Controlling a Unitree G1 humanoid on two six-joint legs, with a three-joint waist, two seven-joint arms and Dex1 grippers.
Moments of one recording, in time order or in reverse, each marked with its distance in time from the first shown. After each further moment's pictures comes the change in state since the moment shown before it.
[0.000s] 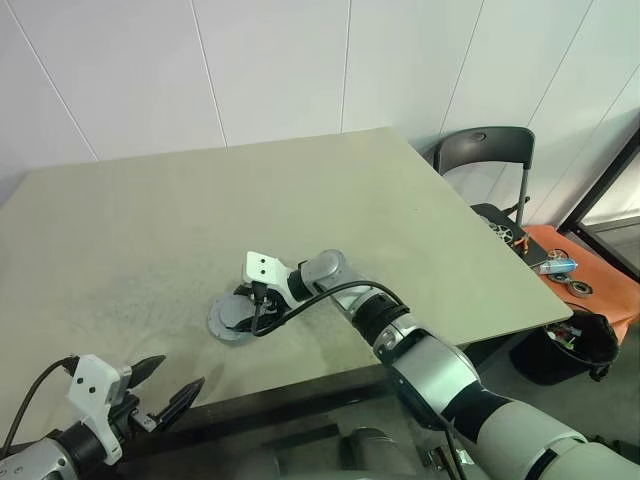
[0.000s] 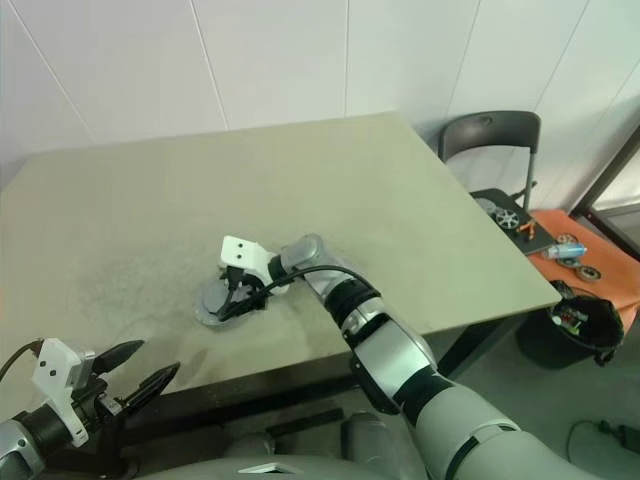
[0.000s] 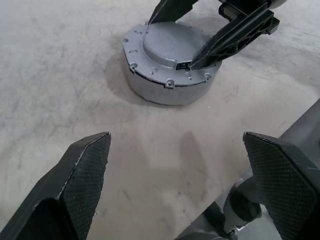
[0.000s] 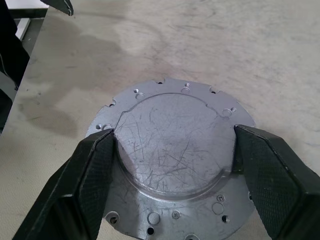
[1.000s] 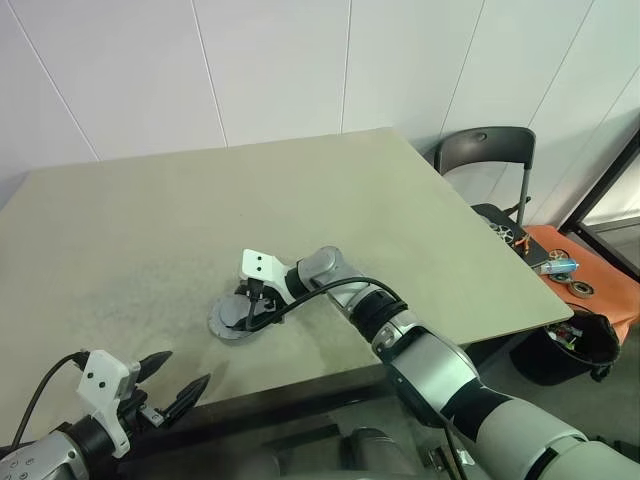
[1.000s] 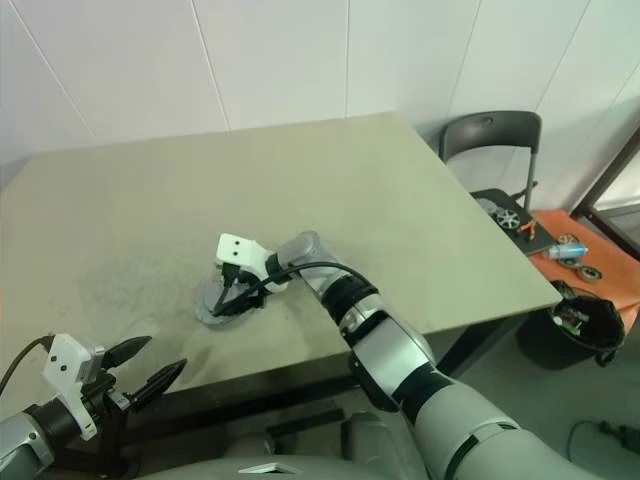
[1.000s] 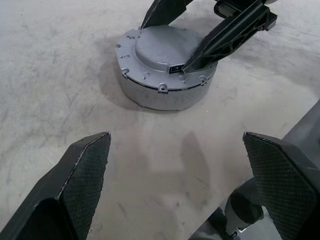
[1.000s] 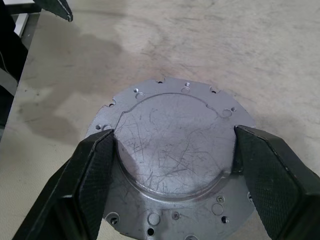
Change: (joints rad) left arm -0.035 -0.002 -0.027 0.010 0.023 -0.002 0.000; right arm -0.016 -0.003 0.027 -0.036 -0.001 0.106 0.001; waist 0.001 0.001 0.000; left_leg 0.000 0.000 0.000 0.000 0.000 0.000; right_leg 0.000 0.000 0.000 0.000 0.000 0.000
